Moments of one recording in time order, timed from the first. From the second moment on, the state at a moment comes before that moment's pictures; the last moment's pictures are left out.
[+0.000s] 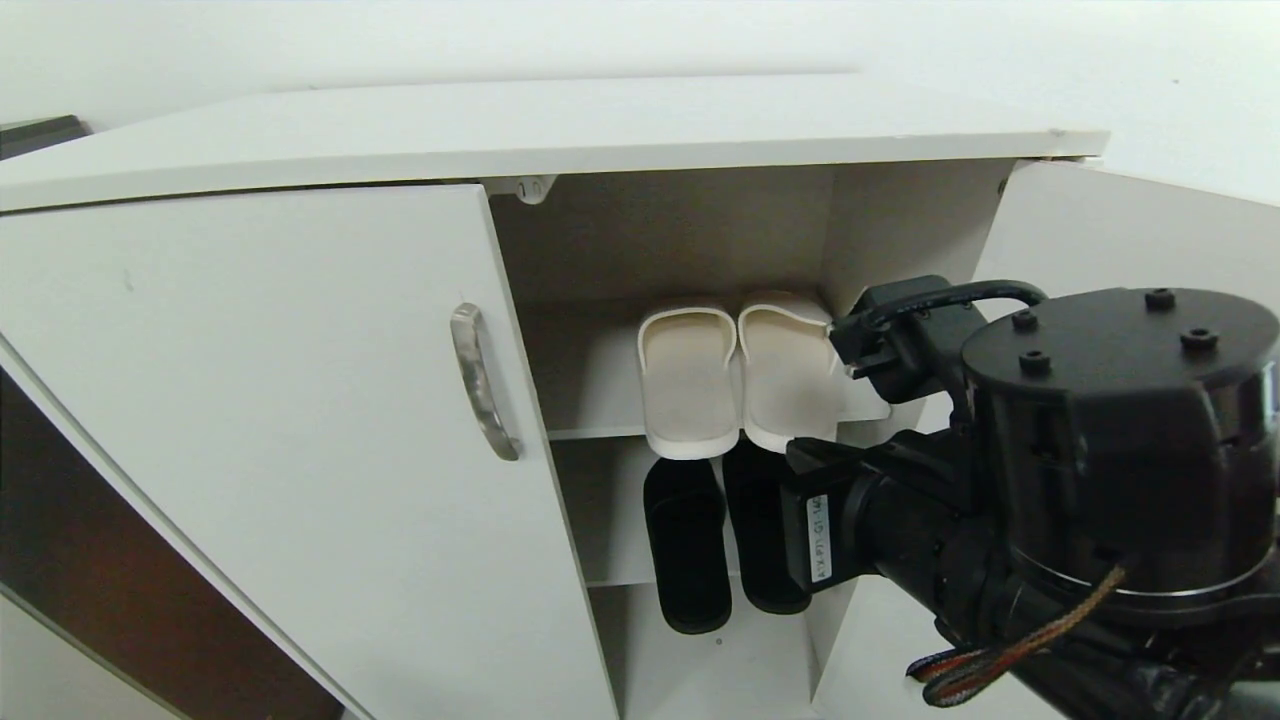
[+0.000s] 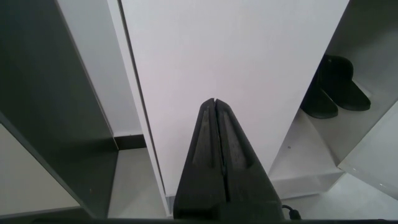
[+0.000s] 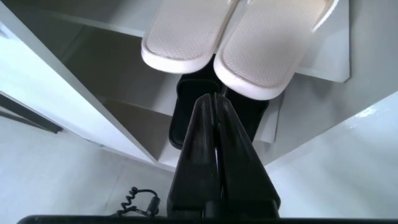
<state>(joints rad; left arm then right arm) 0.00 0.00 0.00 0.00 -0.03 0.00 1.11 1.57 -1.03 -0.19 -0.71 0.24</state>
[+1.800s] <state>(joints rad) 0.00 0.00 0.00 0.00 -0.03 0.00 1.05 1.63 -0.98 -0.25 -0.70 0.23</state>
